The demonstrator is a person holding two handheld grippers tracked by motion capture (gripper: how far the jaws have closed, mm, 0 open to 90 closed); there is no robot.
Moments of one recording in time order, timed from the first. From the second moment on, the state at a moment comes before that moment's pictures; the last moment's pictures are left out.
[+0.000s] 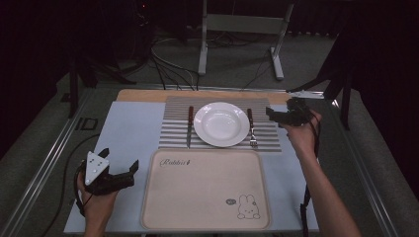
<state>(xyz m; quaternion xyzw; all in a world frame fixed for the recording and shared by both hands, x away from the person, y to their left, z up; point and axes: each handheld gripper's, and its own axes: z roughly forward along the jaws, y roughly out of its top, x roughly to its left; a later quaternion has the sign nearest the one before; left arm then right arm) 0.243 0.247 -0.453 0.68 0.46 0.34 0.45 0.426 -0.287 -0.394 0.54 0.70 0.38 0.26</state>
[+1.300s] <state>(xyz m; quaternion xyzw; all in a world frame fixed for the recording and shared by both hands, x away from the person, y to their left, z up) 0.243 0.246 -0.454 0.68 0.46 0.34 0.45 0.471 -0.274 -0.453 0.58 0.70 0.34 0.23</state>
